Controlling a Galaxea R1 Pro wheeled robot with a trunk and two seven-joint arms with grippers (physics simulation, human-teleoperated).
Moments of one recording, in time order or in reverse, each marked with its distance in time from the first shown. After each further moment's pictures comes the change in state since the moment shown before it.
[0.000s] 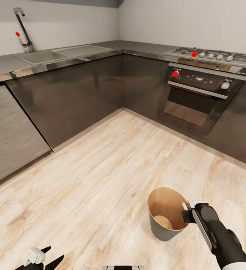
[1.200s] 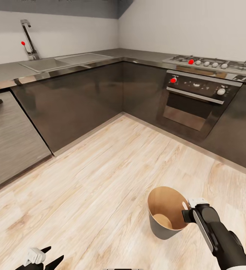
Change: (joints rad) left arm 0.000 0.000 0.000 0.000 0.000 0.000 -0.001; right arm 0.019 0.000 -0.001 -0.045 -0.003 0.001 0.000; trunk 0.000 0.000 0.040
